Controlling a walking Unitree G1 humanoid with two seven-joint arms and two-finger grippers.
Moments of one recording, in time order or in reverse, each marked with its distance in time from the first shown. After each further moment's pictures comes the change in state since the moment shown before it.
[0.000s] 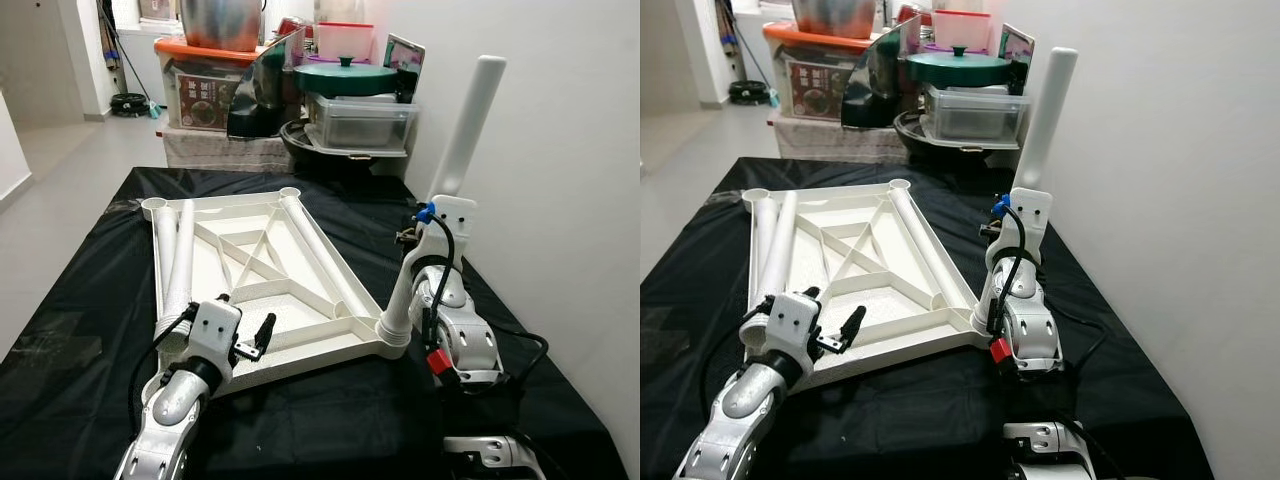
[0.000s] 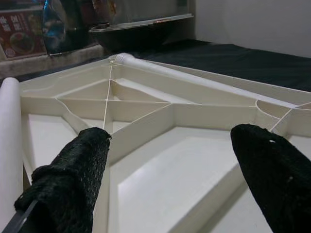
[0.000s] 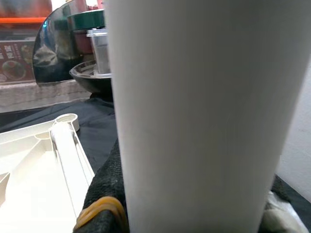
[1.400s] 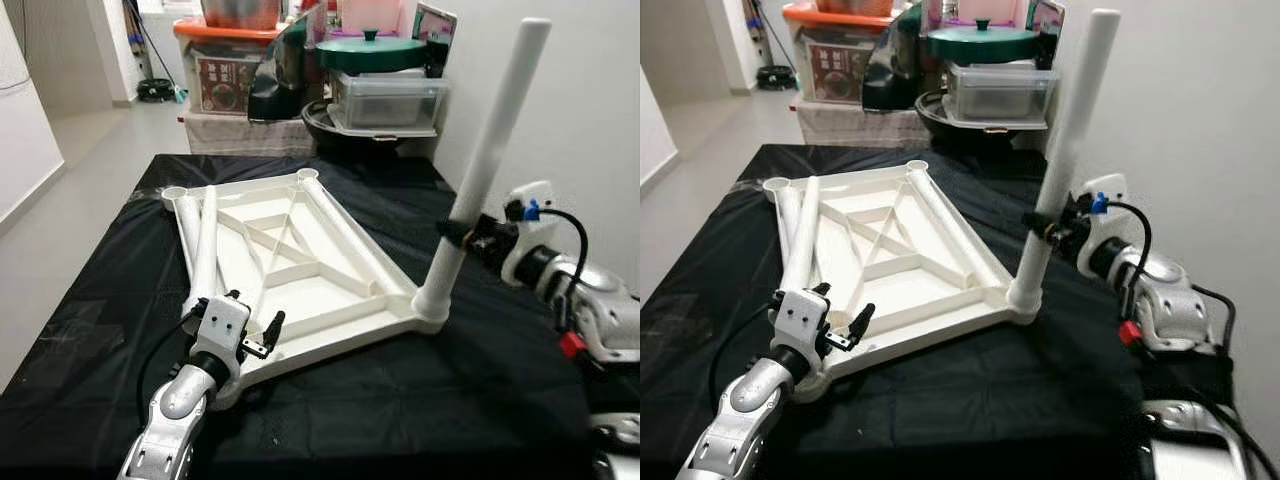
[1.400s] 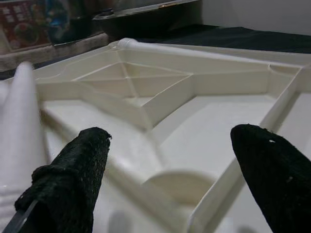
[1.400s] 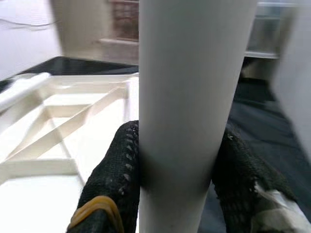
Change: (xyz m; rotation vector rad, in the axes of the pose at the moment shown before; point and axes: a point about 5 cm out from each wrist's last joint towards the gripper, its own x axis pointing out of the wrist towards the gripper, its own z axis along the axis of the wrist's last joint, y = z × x) left arm 0.006 -0.002 0.003 0.010 -0.021 -0.036; right arm 0.020 -0.116 0.041 -0.118 -0.013 0.355
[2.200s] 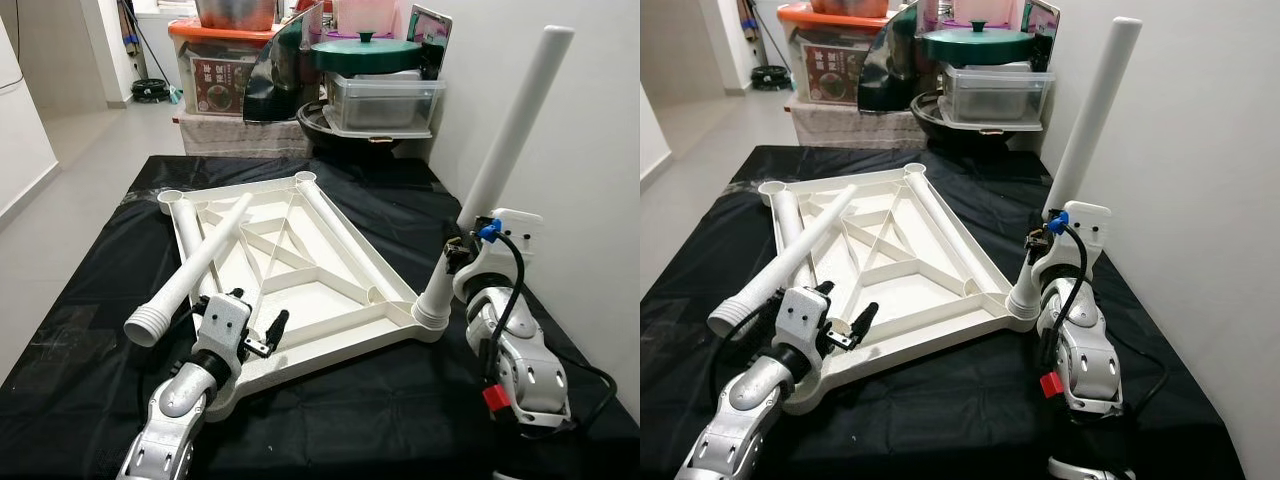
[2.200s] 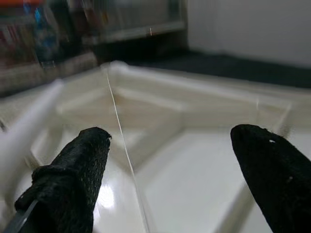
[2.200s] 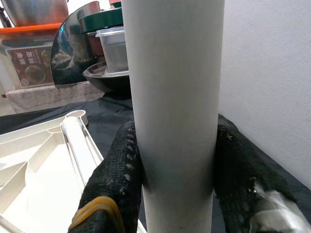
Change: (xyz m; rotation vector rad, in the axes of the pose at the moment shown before) left arm 0.006 0.000 0.027 -0.012 -0.113 -0.040; right arm -0.018 0.072 -0.023 0.149 -0.078 -0.333
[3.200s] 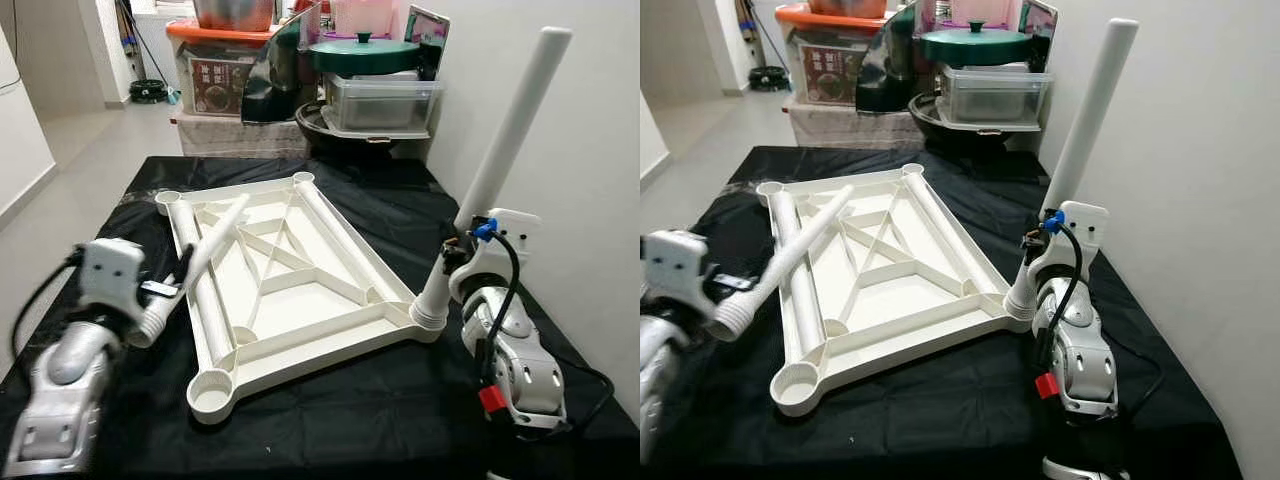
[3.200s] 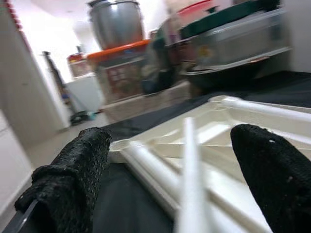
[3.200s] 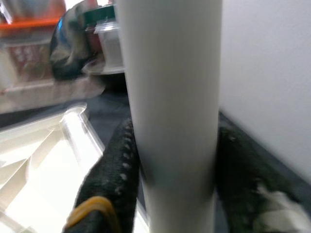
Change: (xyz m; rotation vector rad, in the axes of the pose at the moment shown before) left arm -0.042 0.114 0.055 0.204 -0.068 0.322; right arm -0.003 0.011 -0.009 0.007 0.050 0.025
